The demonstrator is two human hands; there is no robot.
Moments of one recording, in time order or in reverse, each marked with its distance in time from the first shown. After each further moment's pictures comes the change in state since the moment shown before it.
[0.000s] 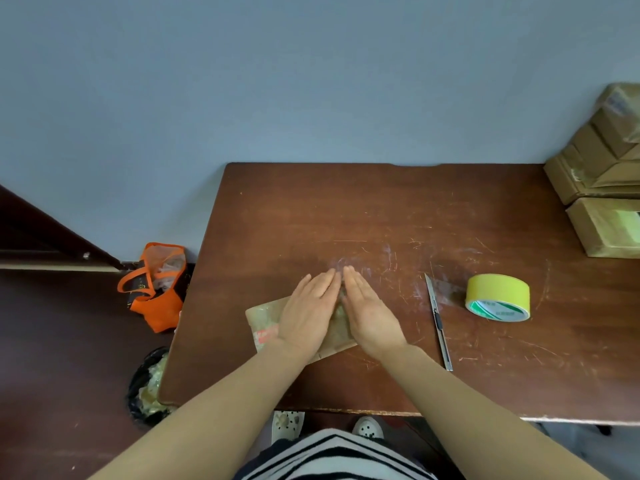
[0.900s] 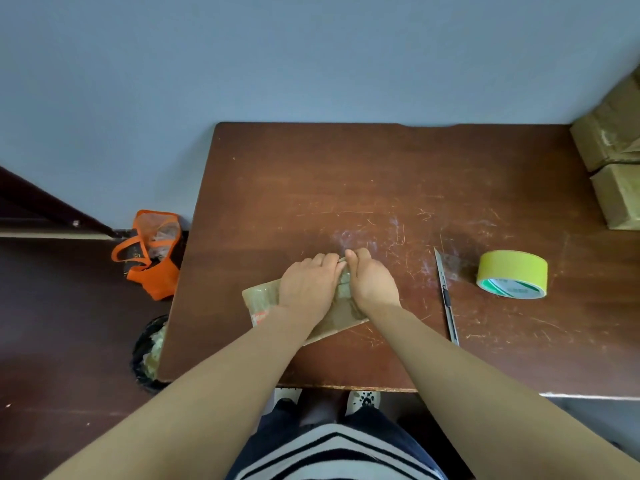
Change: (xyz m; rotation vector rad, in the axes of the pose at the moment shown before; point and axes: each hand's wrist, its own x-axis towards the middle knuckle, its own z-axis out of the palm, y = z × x) left_hand 0.016 -0.002 -0.003 0.124 0.068 -0.072; right_hand 0.037 0.000 0.013 0.150 0.027 0.444
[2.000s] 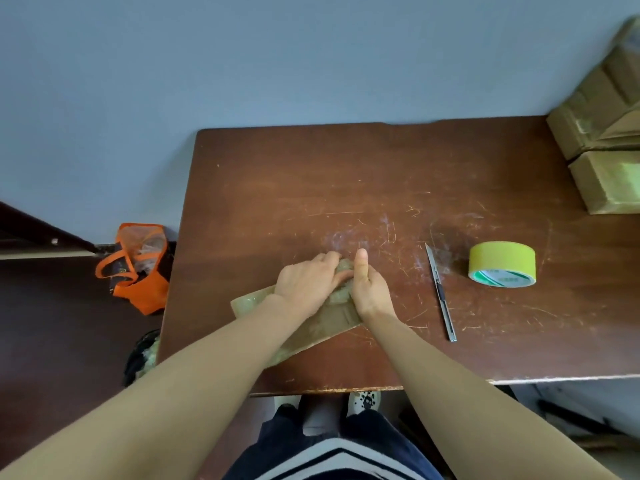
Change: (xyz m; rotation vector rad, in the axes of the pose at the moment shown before) left_hand 0.020 -0.008 0.009 -0.100 -0.425 0.030; right_hand -0.013 0.009 0.011 0.556 0.071 0.242
